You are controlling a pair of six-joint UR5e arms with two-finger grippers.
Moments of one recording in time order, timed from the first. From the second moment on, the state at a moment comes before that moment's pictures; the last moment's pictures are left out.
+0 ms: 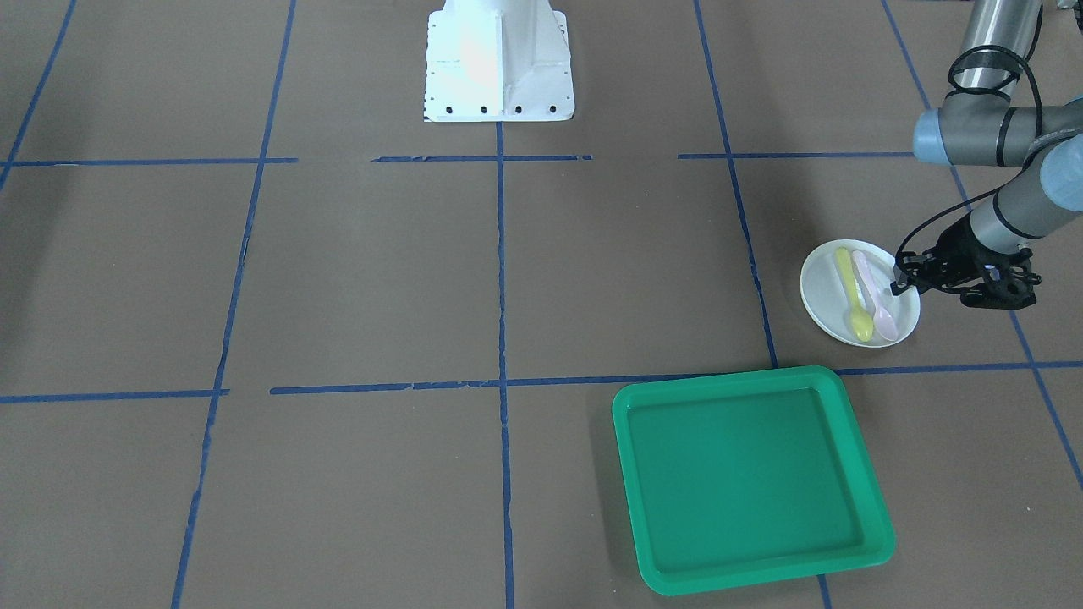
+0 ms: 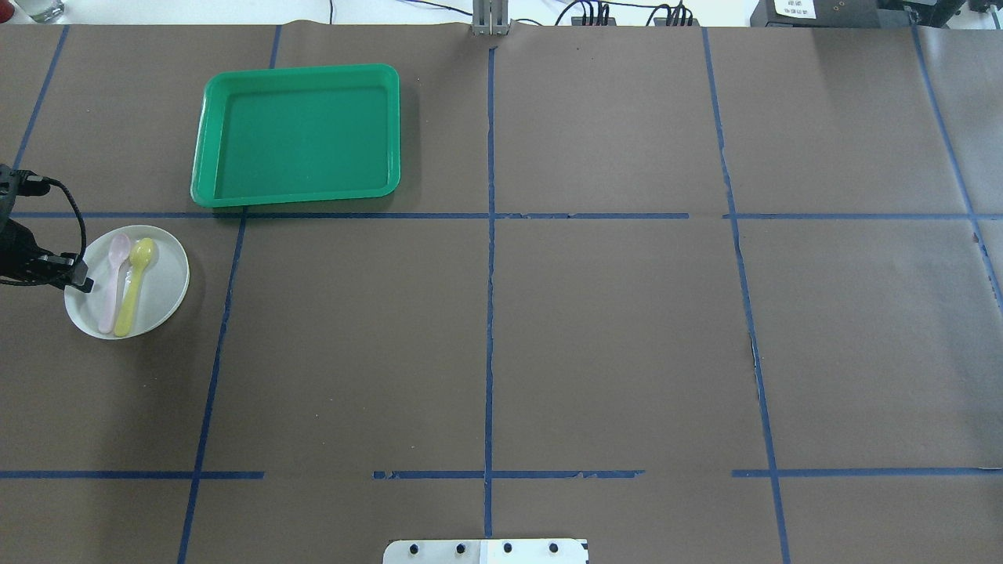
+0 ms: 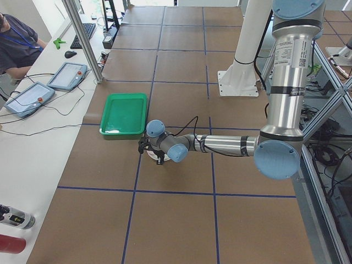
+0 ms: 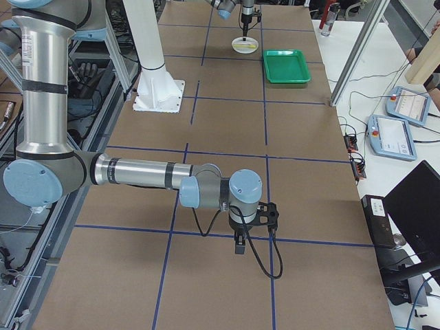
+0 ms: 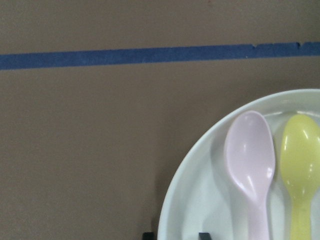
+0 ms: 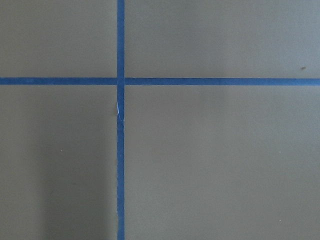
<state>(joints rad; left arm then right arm) -1.02 -1.60 -1.45 -2.19 -2.28 -0.67 1.58 -1.65 1.61 -1.51 2.28 0.03</state>
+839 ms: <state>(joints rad) -1.17 -1.58 -1.51 -2.10 -2.52 -0.51 1.58 -1.65 1.61 -1.51 2.28 0.03</state>
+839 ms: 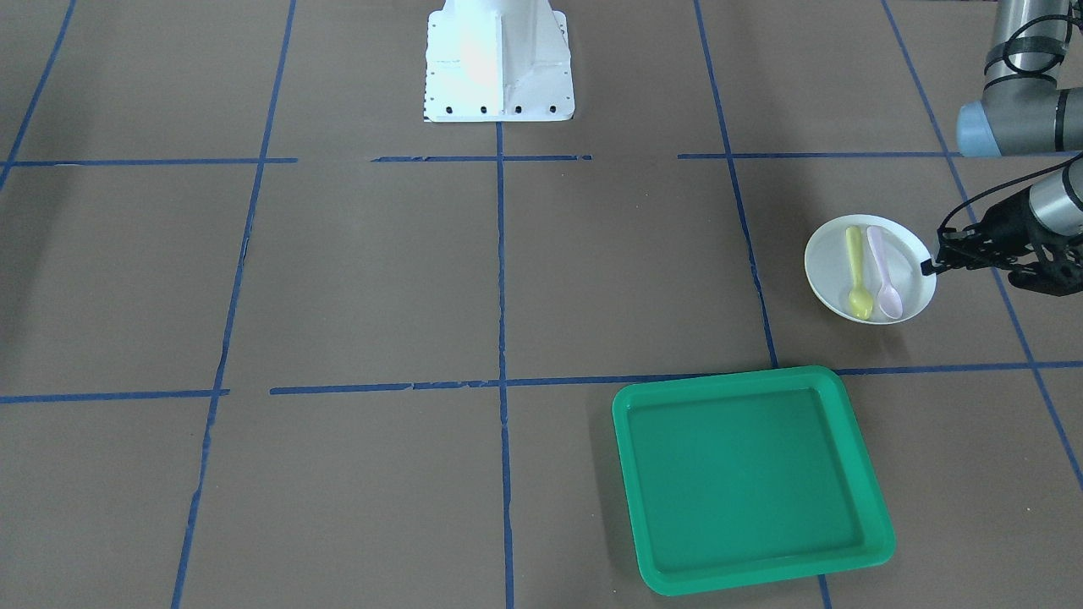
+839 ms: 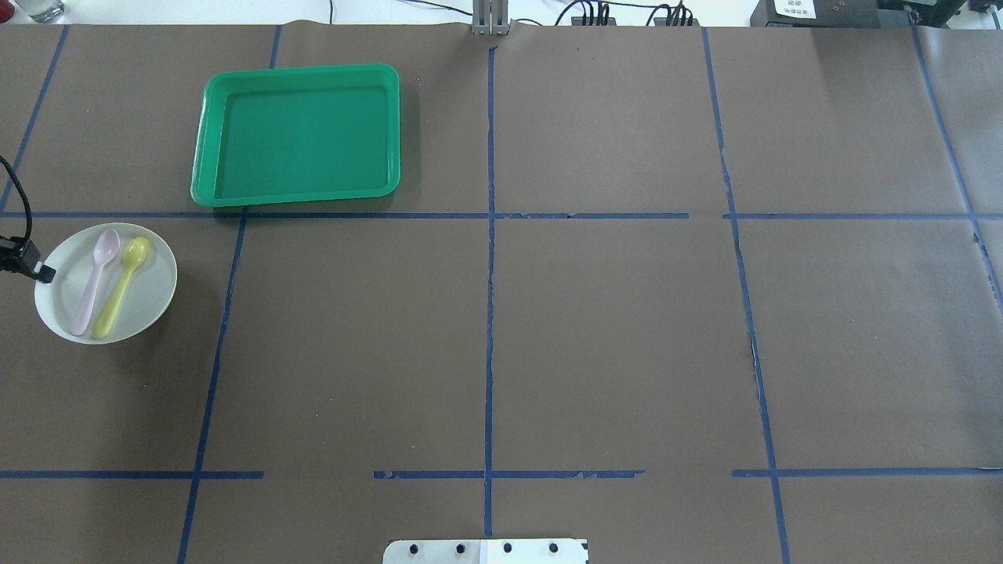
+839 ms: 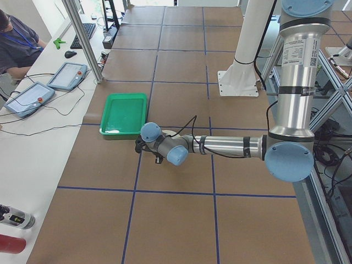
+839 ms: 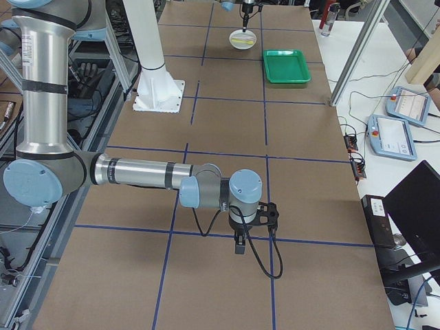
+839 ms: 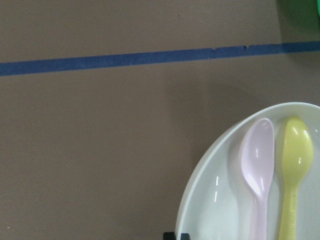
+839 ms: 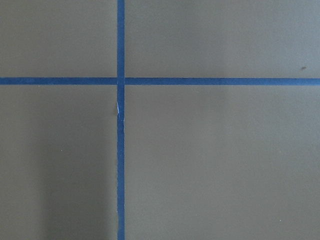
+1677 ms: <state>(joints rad) -1.26 -1.76 -1.59 -1.79 -2.68 -0.73 1.58 -1.65 1.61 -1.51 2.28 0.03</state>
